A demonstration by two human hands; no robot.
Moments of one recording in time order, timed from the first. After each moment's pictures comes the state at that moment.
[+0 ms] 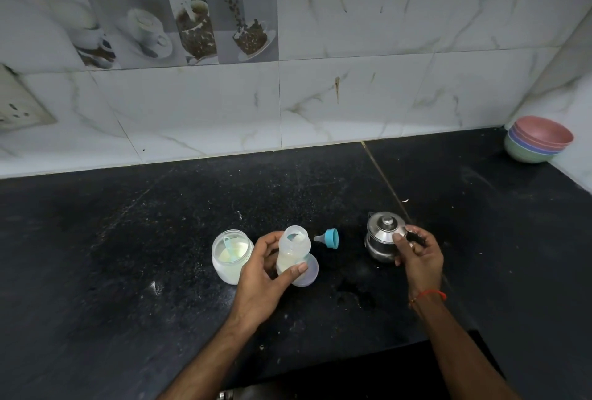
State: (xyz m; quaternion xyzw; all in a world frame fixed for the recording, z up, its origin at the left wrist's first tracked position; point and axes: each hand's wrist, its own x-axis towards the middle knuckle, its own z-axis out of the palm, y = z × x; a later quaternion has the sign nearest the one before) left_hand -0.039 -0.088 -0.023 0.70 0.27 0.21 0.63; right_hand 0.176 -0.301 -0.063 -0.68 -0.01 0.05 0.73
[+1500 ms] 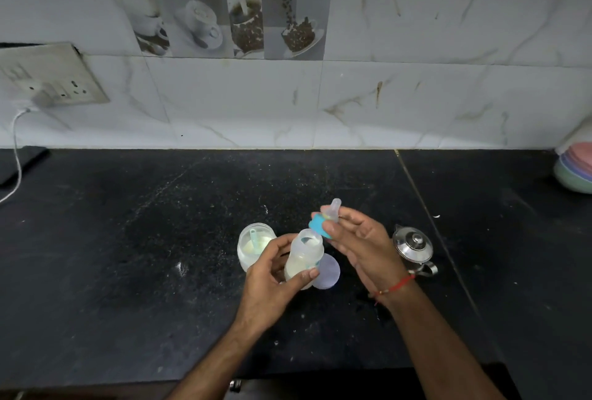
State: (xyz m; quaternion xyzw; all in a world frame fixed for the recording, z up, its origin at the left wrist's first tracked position) left_hand -0.064 -0.085 -0.013 0.68 0.29 0.26 0.62; right_hand 0.089 -0.188 0.049 -0.56 -0.24 0.37 0.70
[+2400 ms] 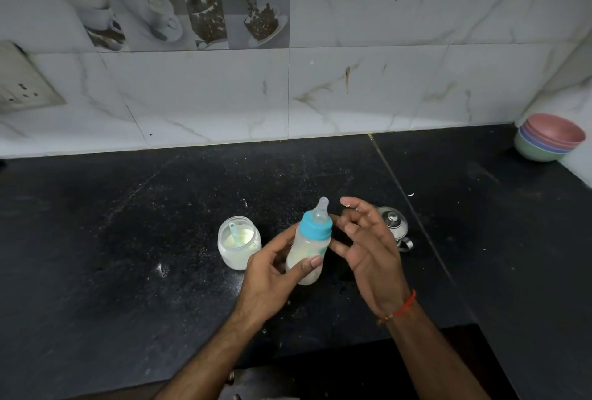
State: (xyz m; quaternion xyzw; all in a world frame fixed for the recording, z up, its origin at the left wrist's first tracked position) left_hand -0.050 -0.106 0.002 0.70 0.18 0.23 0.65; right_hand 0.066 -0.238 0.044 -0.50 -0.20 0.30 0.79
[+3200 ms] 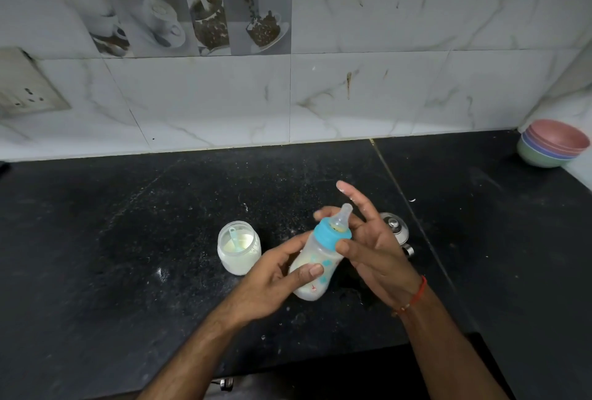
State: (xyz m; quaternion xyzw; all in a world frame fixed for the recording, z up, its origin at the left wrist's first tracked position) left_hand -0.051 -0.091 0.026 0.74 0.04 0.09 0.67; right_hand 0.091 -0.239 0.061 -0.46 -0.30 0.42 0.73
